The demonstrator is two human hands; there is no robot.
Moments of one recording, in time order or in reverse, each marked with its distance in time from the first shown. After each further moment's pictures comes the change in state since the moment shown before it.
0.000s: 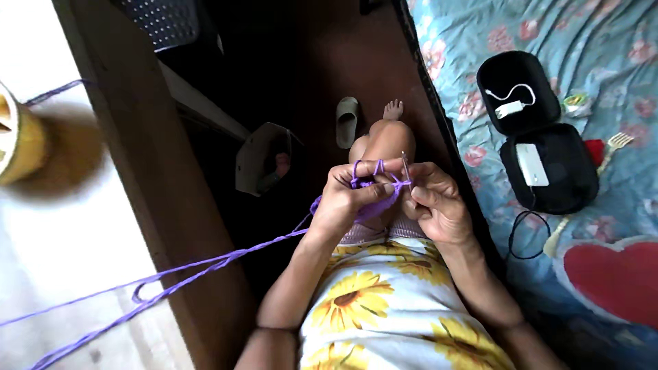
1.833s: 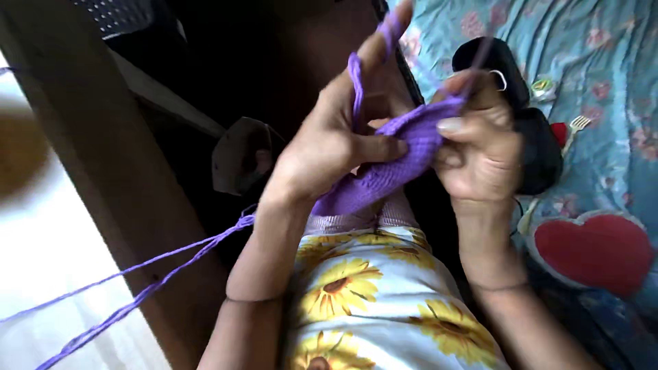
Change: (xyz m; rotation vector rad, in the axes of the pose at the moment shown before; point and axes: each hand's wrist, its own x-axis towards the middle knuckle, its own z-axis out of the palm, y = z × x) left_hand 0.045 0.071 0.026 0.233 -0.362 0.079; right_hand 0.039 -0.071 0.016 -0.097 0.001 -0.212
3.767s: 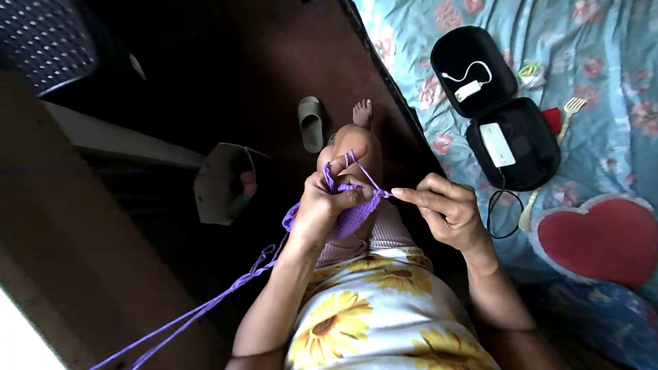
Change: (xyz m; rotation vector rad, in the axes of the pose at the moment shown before) left_hand -0.003 -0.092 0.010 -0.263 0.313 -0.321; right_hand -0.064 0.022 -0.091 -1.240 -0.106 -0.235
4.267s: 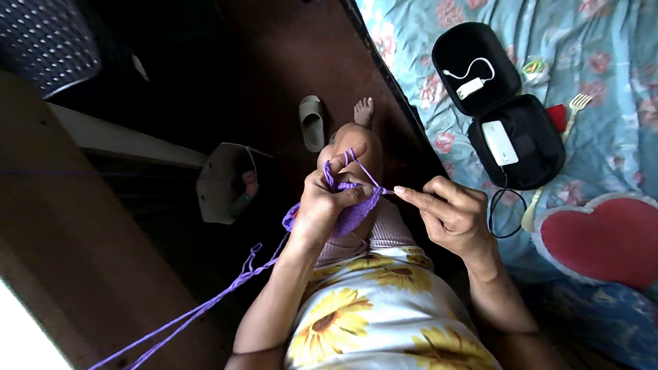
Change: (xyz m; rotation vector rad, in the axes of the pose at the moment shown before) left_hand 0.003 -0.002 0.003 0.076 0.031 0.014; right_hand -0.003 -0.010 -0.002 -0.298 0.058 -0.039
